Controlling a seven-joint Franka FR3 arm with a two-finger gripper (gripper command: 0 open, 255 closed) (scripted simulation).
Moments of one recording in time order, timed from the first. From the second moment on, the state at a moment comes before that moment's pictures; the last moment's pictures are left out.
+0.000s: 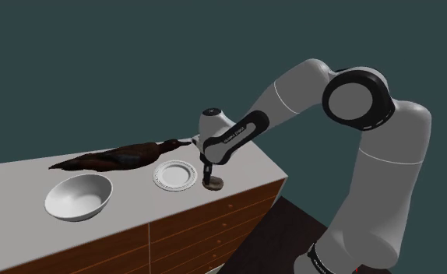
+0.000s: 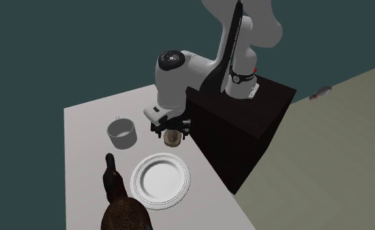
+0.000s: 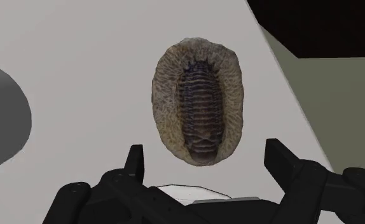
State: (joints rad) arm 0.08 0.31 -0.04 -2.24 -0.17 2.51 -0.51
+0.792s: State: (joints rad) arm 0.09 0.40 -0.04 -2.23 -0.20 2.59 -0.53
